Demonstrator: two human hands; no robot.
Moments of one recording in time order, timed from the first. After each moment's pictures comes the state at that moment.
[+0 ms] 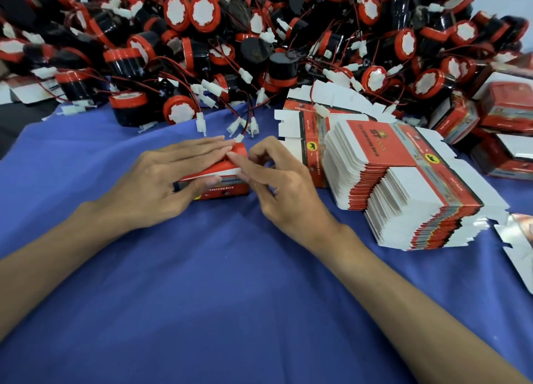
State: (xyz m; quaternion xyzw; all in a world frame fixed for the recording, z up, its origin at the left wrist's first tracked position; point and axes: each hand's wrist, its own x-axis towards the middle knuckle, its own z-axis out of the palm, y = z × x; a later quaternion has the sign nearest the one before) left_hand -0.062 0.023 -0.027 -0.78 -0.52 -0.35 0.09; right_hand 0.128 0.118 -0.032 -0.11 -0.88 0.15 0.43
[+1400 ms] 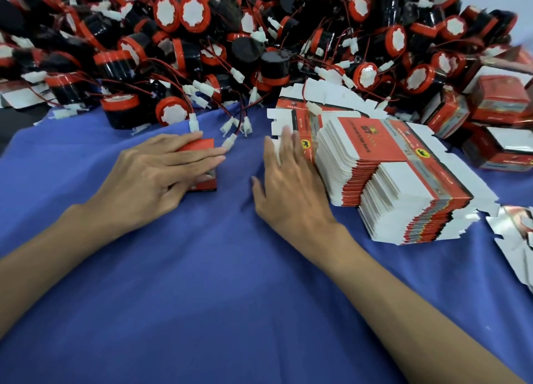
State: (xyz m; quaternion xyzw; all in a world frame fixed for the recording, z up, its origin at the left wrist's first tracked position) left_hand -0.063 0.019 -0.020 -0.78 -0.54 -0.23 0.21; right_hand 0.134 0.108 -0.017 -0.40 -0.91 0.01 0.12
